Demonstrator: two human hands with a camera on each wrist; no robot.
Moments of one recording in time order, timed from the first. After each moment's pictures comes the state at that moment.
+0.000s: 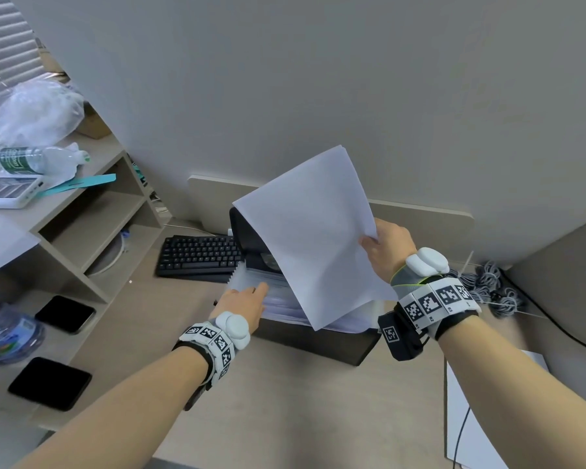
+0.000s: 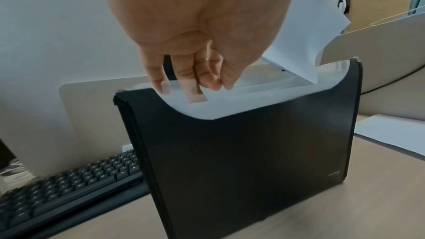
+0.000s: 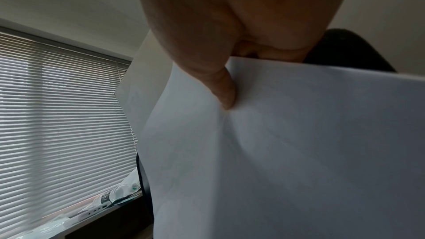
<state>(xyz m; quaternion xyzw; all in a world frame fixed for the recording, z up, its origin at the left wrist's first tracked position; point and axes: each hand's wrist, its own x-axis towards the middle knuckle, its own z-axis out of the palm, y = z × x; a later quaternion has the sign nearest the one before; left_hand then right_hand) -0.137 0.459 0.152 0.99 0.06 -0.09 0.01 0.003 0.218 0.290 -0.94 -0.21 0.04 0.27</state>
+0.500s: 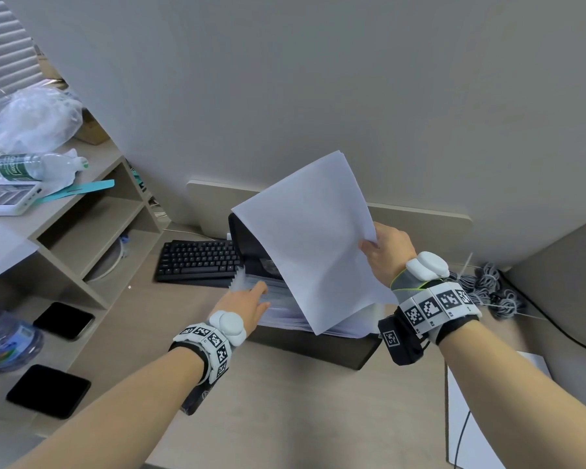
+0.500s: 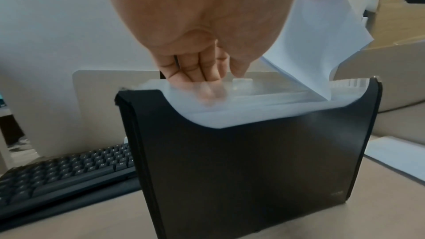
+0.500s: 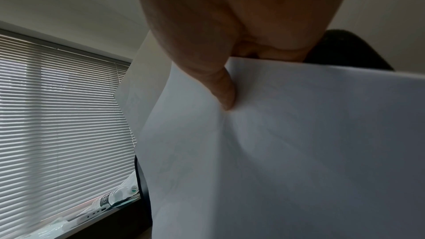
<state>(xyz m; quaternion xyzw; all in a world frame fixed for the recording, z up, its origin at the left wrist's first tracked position) -0.132 0.461 0.164 0.99 0.09 -0.08 0.10 0.004 0.216 0.289 -0.94 -0.20 0.04 0.29</state>
